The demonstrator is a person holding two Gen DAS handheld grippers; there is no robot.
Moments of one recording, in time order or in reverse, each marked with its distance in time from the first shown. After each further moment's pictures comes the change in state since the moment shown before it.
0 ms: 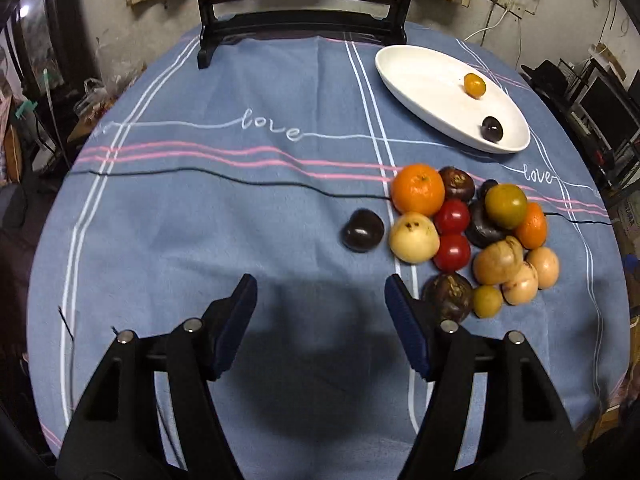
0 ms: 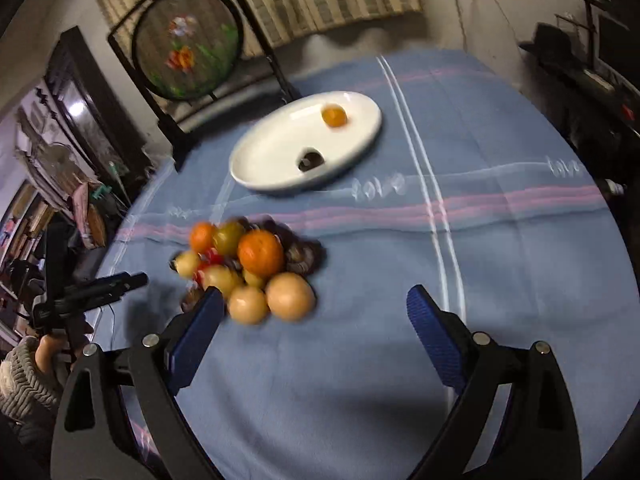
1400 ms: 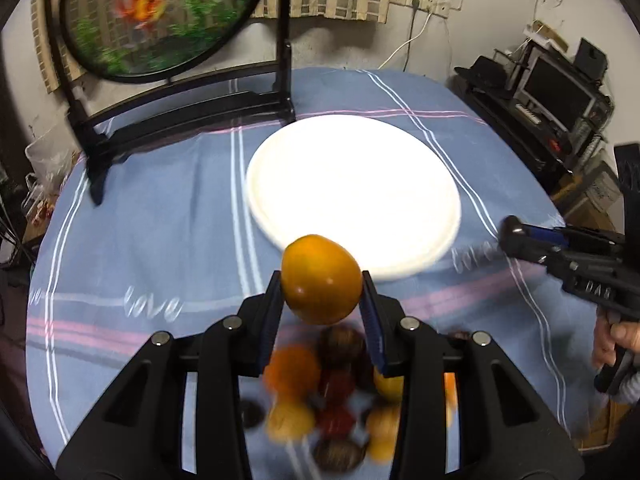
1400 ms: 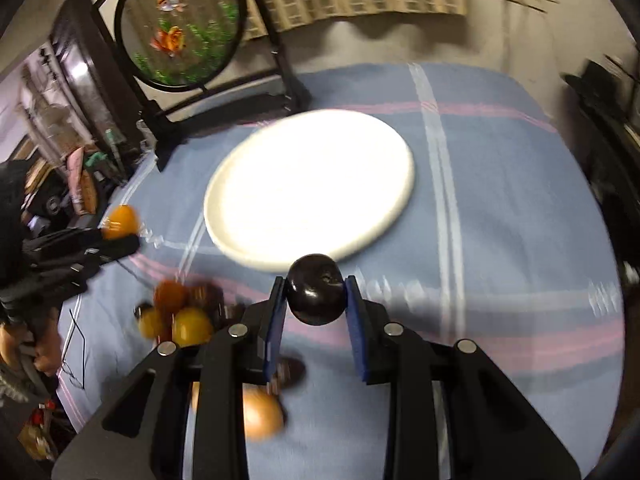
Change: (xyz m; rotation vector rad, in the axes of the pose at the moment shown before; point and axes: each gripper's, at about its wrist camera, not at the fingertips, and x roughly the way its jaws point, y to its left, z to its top) left arm 0.021 -0.117 0.130 0.220 -0.102 -0.114; right arm 0.119 0.010 0.123 -0.172 0.098 0.066
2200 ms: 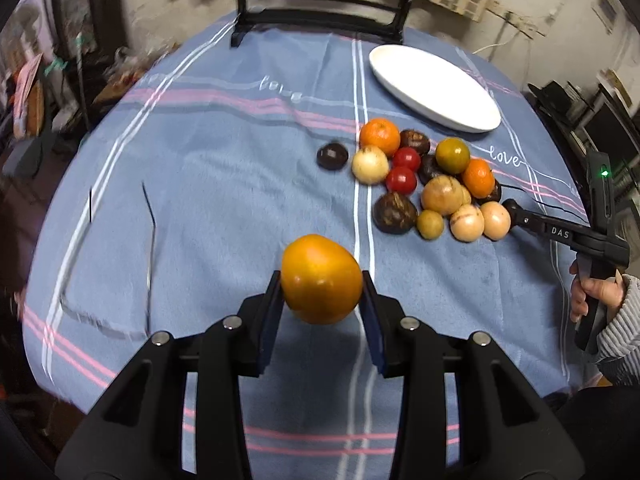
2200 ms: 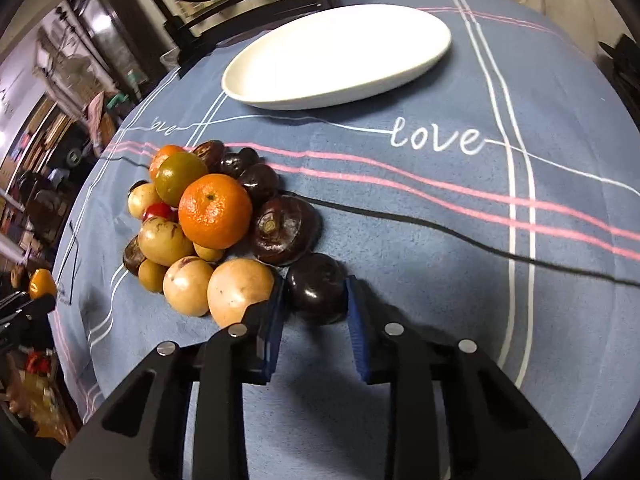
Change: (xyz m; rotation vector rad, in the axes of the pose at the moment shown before) left arm -0.128 0.031 -0.210 -0.316 0.076 0.143; right arm 0.009 0.007 -0.112 0.014 0.177 0.041
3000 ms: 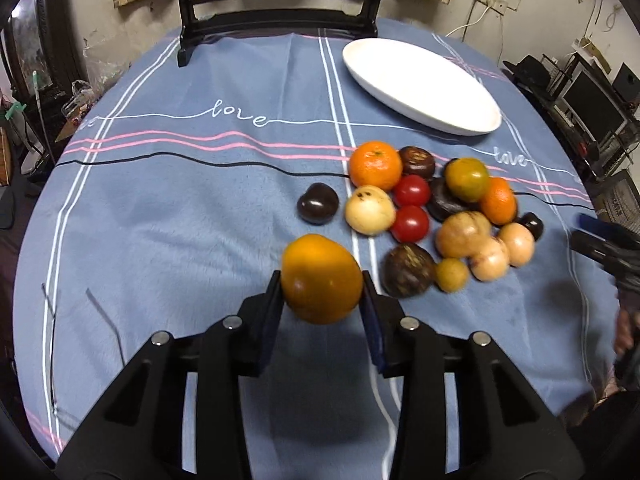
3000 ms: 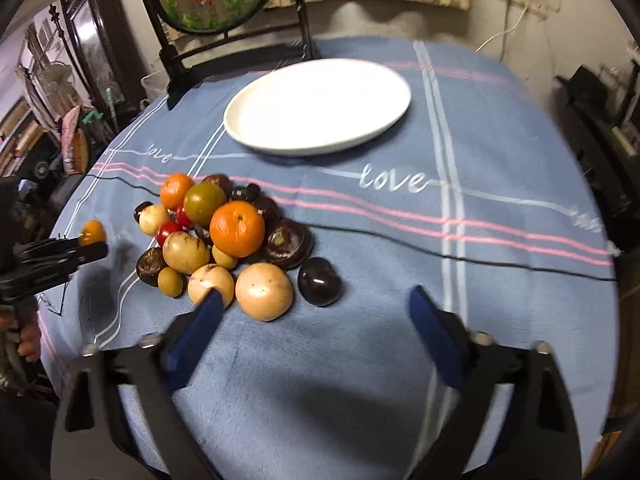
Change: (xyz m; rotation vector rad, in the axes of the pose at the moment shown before) left arm 0.060 -0.004 0.050 0.118 0.010 -0.066; right arm -0.048 0.022 -0.012 -0.037 -0.098 -0.126
